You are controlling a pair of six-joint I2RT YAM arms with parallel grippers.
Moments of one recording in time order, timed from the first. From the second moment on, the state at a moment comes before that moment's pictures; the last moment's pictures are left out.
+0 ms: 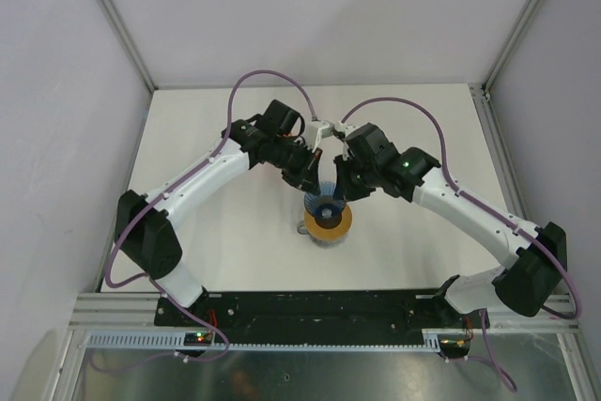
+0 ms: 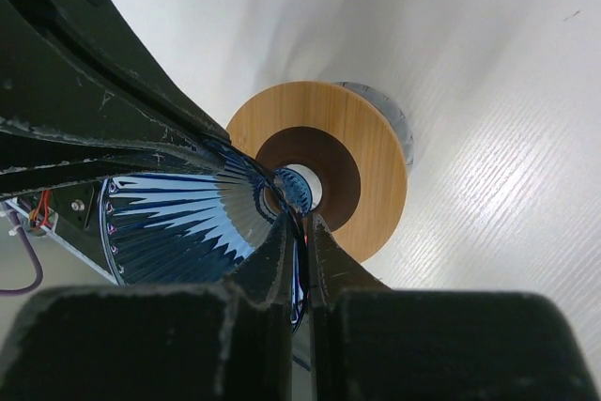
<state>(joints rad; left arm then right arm) -0.65 1.63 1.48 -0.85 0.61 -0.03 0.76 1.38 1.29 -0.77 -0.09 0.42</state>
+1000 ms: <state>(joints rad) -0.64 1.66 1.50 -0.83 0.63 -0.03 0.73 1.40 1.29 -0.76 -0.10 0.39</state>
